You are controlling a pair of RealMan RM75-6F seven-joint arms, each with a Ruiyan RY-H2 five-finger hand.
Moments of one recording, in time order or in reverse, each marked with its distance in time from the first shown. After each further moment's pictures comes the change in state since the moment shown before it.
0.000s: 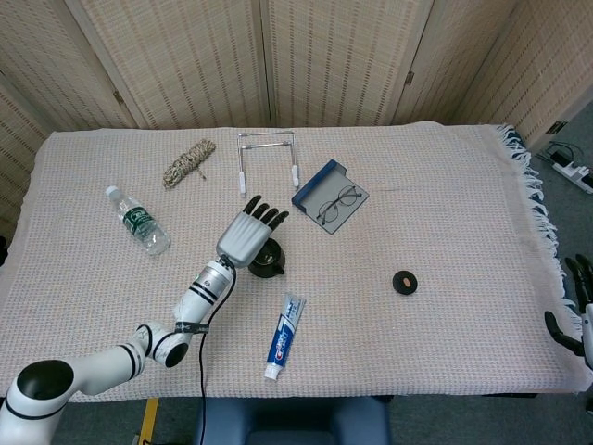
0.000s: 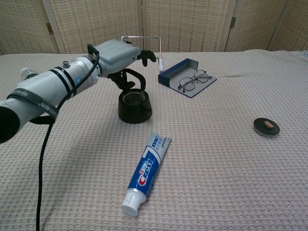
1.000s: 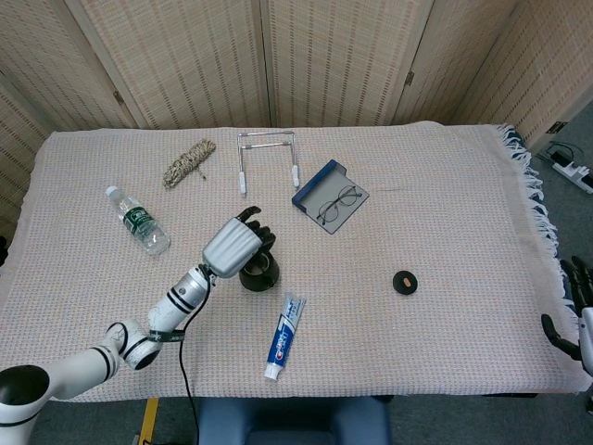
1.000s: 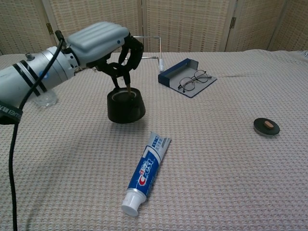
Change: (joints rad) left arm 0.051 0.061 0.068 0.069 0.354 0.215 -0.418; right arm -0.008 0.016 -0.015 -0.042 -0.025 0.024 -0.034
